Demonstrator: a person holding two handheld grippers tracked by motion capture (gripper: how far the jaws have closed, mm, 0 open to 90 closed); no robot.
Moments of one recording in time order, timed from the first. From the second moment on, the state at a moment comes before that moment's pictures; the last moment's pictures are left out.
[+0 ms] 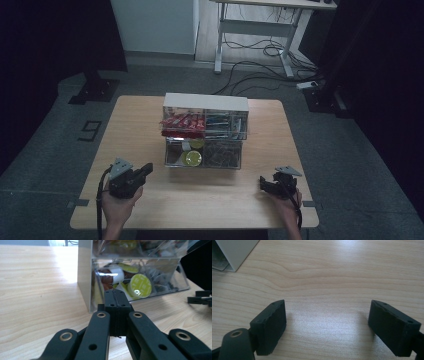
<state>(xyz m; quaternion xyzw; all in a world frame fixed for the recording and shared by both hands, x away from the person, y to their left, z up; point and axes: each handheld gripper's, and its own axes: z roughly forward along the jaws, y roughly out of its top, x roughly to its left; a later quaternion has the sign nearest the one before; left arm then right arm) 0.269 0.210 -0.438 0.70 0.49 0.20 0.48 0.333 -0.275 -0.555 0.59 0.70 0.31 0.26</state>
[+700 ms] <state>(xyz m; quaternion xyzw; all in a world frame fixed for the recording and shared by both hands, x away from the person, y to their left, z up) 0.280 0.188 -0.390 0.71 0.46 0.18 0.51 0.333 -0.275 -0.555 0.59 0.69 0.31 0.26</state>
